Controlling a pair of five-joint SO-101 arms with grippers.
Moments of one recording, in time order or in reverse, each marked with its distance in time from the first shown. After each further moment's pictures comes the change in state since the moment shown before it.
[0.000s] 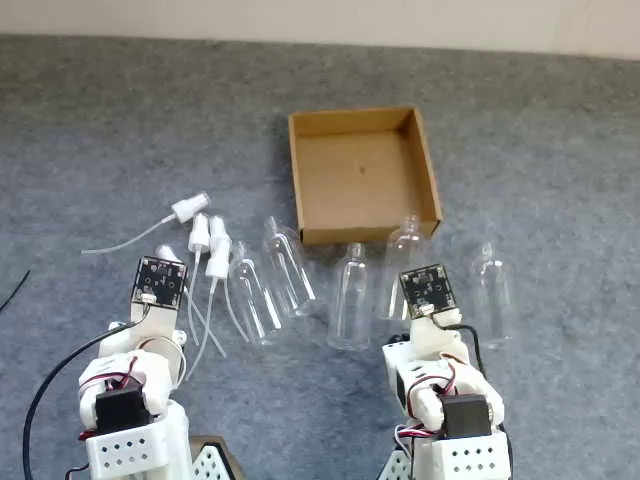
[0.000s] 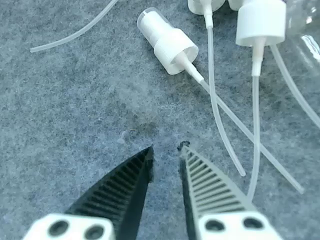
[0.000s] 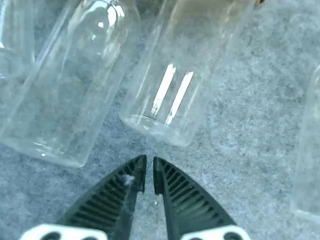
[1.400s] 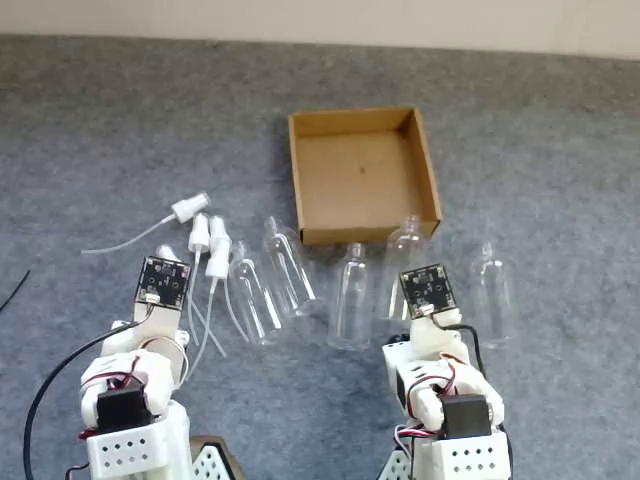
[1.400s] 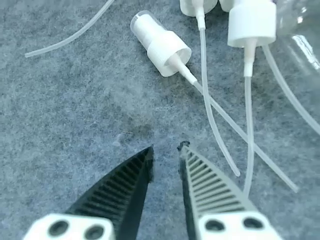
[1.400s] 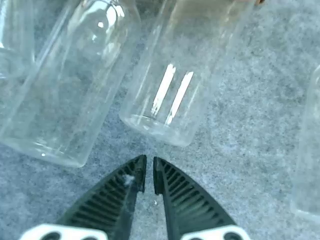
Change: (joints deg) left arm 1.5 0.0 0.0 0.0 0.0; right arm 0.0 0.0 0.0 0.0 0.0
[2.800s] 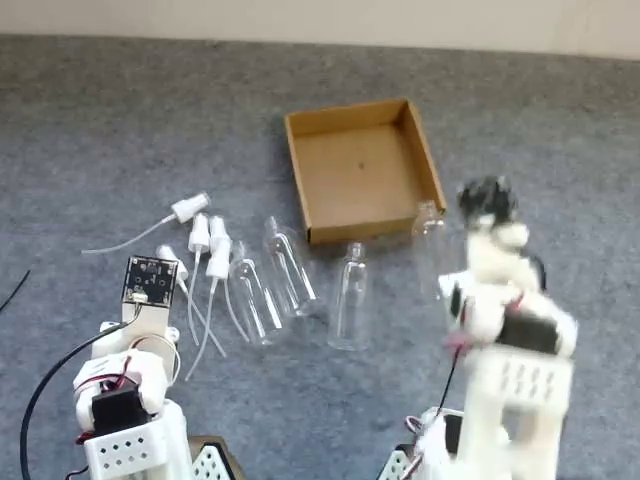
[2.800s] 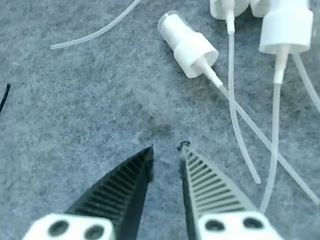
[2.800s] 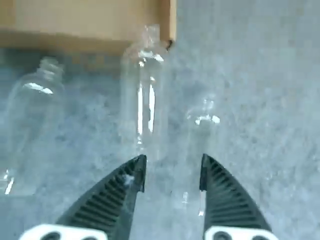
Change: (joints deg) left arm -4.5 0.0 0.0 -1.8 -0.2; right arm 17.6 55.4 -53.6 2.0 13.5
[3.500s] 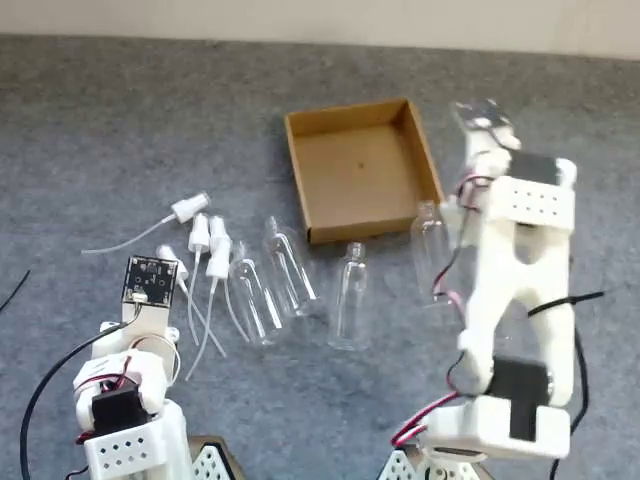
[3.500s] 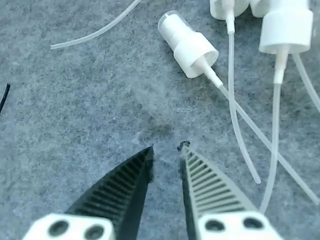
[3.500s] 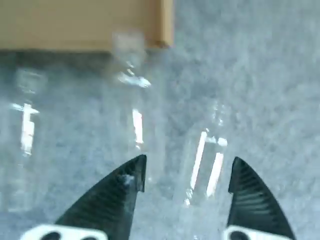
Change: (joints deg) left arm 0.0 0.0 0.0 0.0 0.0; right arm -5.5 44.6 -38.8 11.9 -2.3
